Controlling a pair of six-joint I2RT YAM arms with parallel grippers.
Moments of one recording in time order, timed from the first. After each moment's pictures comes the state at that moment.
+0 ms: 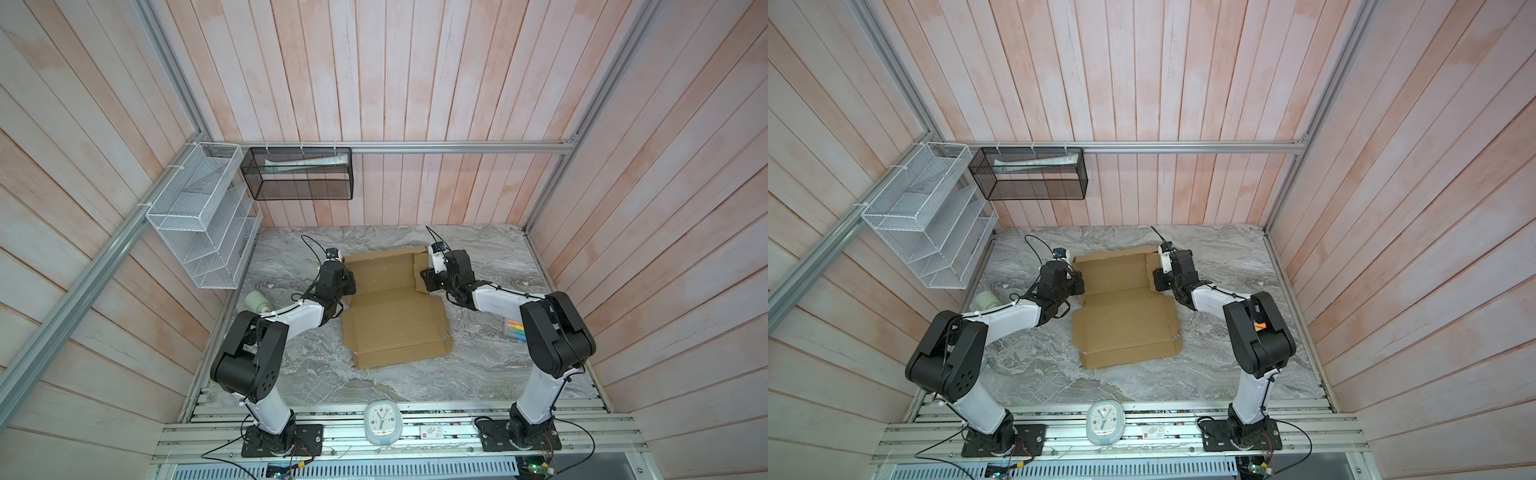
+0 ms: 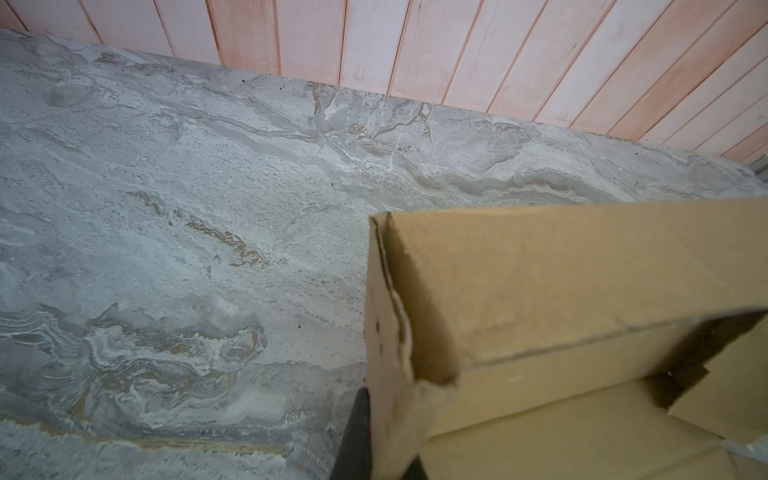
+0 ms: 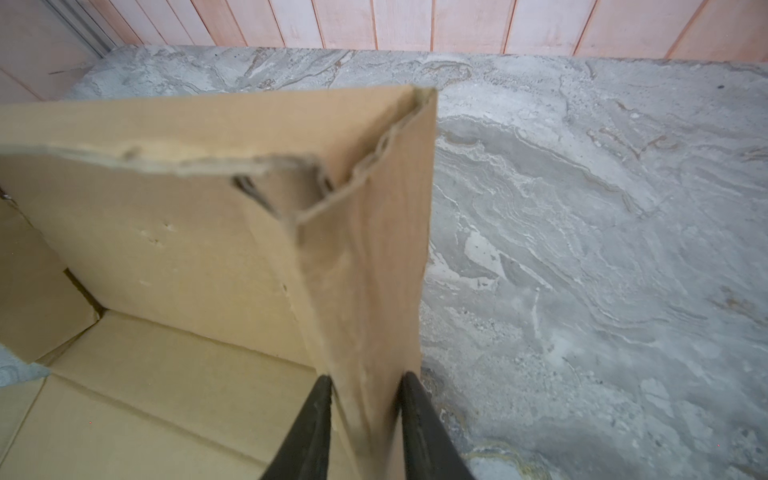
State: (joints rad) left arm -0.36 1.69 0.90 0.24 -0.13 -0.33; right arm 0.42 1.83 1.06 0.18 -0.13 0.16
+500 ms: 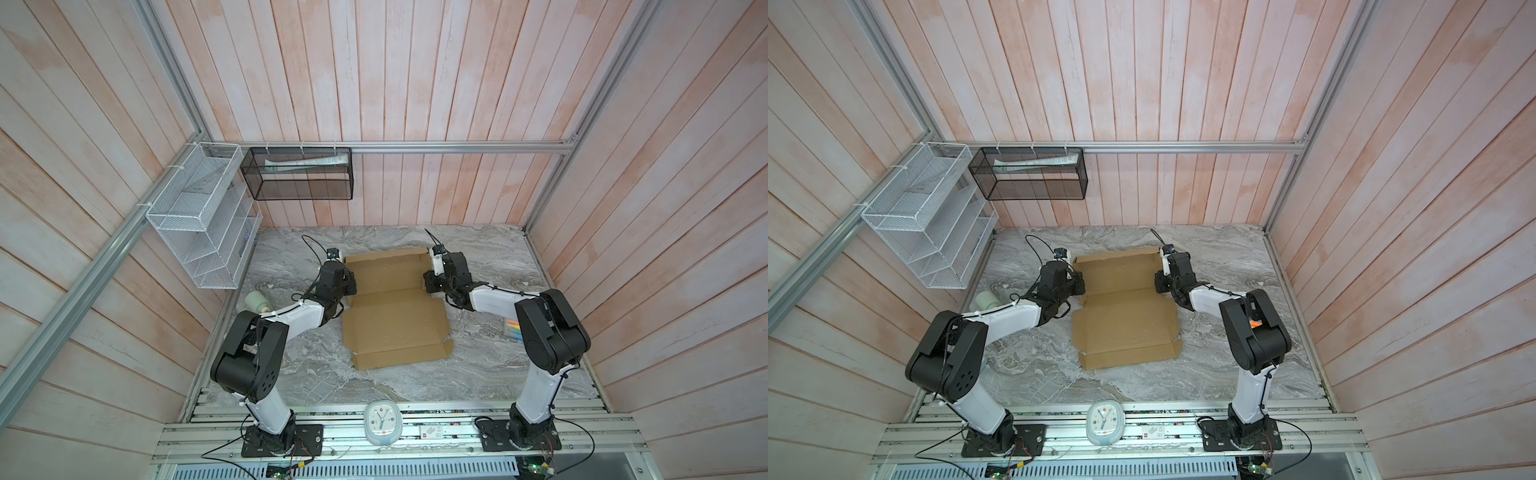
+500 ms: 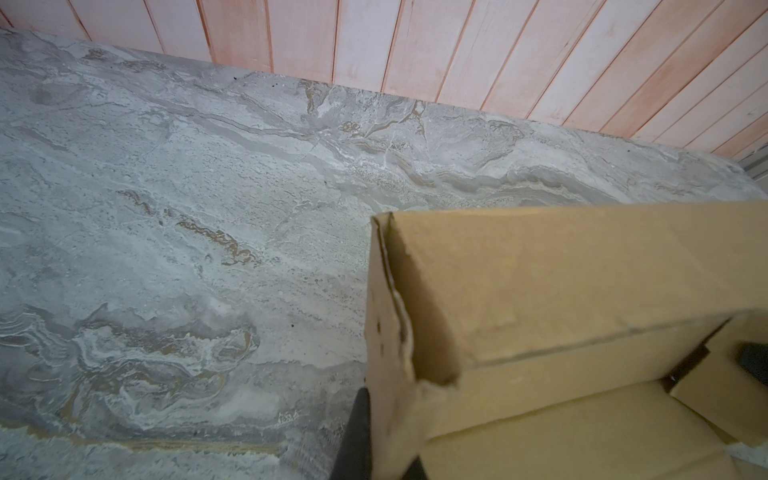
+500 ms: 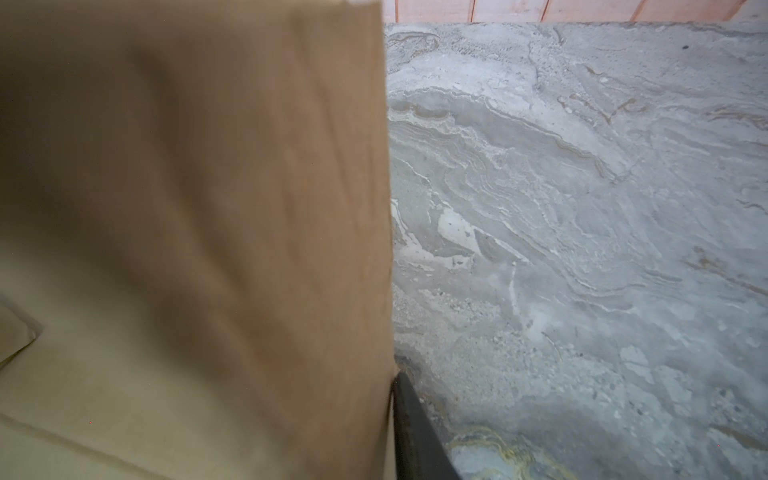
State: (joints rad) left arm -0.36 1.69 0.90 0.24 -0.12 -0.33; right arm 0.42 1.86 1.06 0.17 -0.04 0.18
